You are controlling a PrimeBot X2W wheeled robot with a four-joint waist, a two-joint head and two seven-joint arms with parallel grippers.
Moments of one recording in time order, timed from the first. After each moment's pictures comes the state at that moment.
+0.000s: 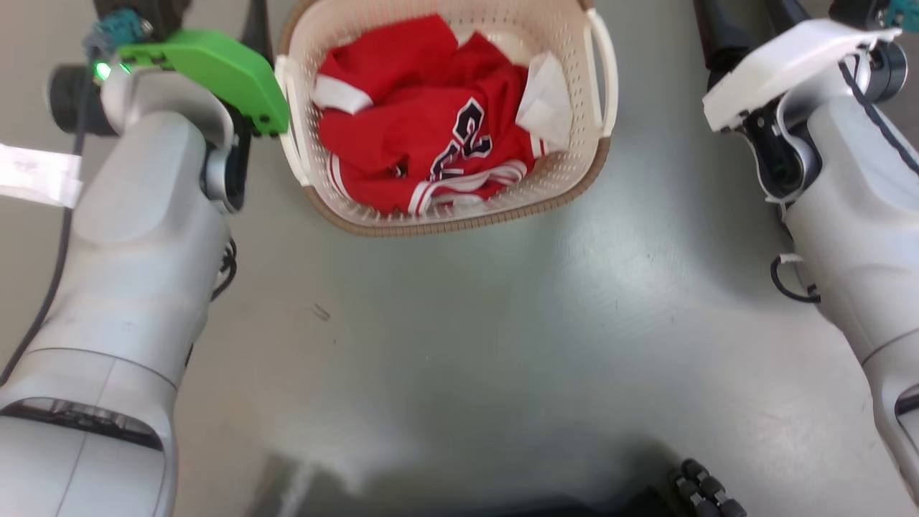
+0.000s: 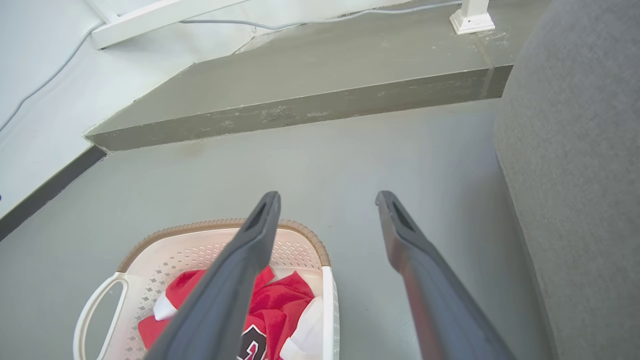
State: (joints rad) left arm -1.11 0.05 -0.54 1.01 -0.62 0.02 -0.26; right arm -0.98 -0.22 0.49 0.87 0.62 0.13 -0.25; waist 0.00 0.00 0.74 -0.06
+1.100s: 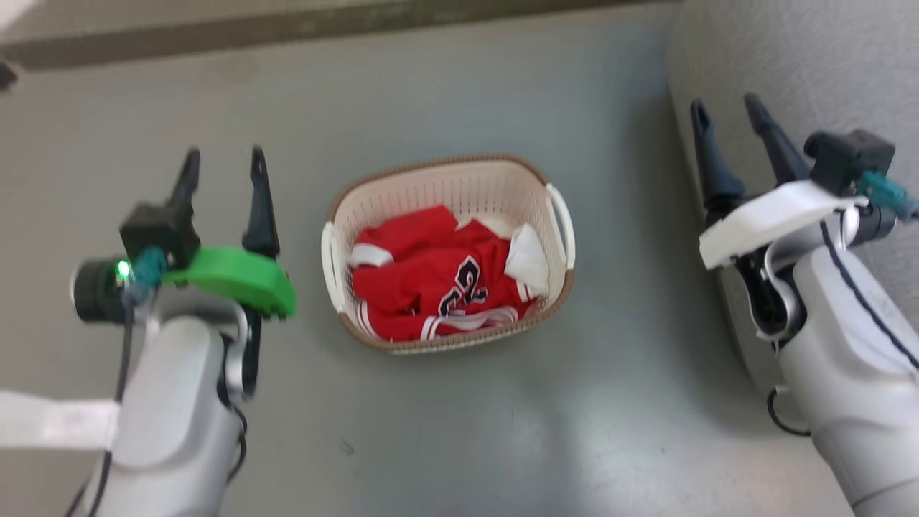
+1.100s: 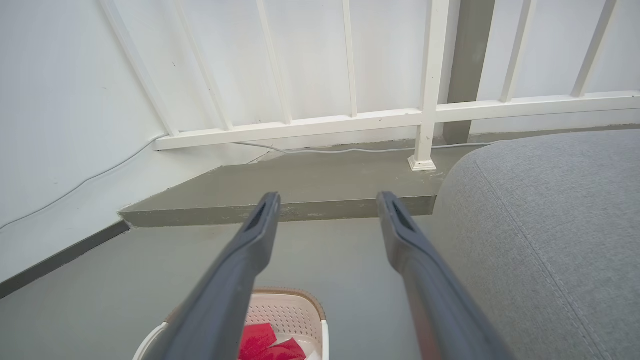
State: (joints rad) left arm -0.51 0.11 -0.32 0.43 -0.38 0.12 -0.26; right arm -0.54 -0.21 0.30 0.51 0.41 0.05 -0.25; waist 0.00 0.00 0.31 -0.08
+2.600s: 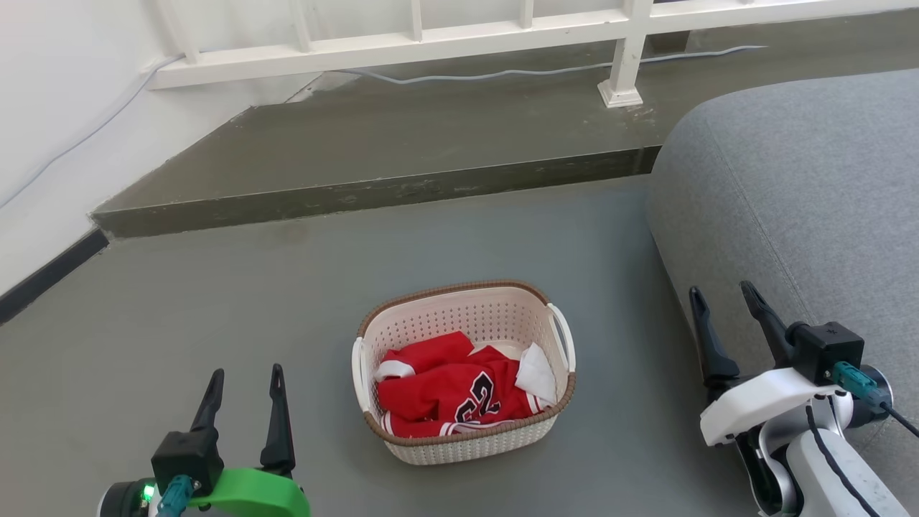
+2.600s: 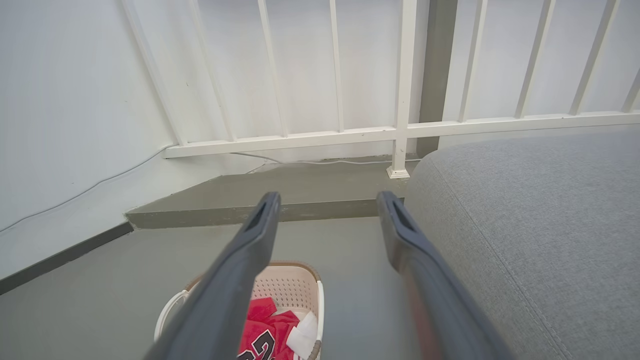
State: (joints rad) left arm 0.05 0.08 -0.23 0.15 -0.29 0.12 -0.26; right arm -0.07 -0.19 0.26 0.27 0.31 -0.05 -0.25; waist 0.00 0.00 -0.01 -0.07
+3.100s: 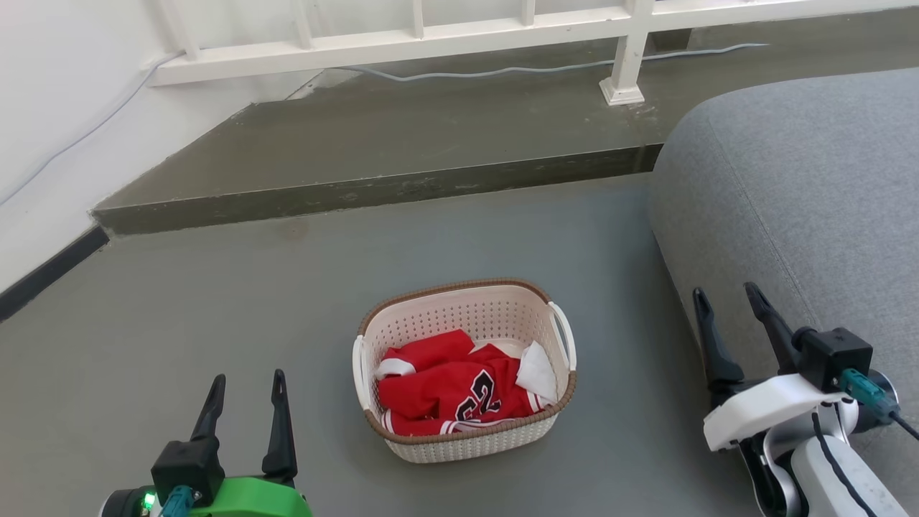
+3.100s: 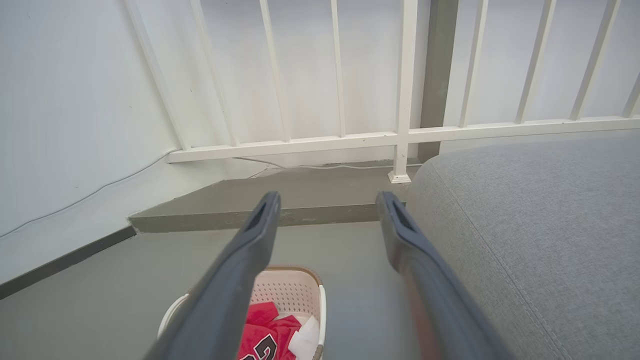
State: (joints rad) left arm 0.09 0.08 -0.22 0.10 -0.28 0.12 -0.26; right arm -0.04 -0.19 0.25 0.22 0.31 -0.05 -0.25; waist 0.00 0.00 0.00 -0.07
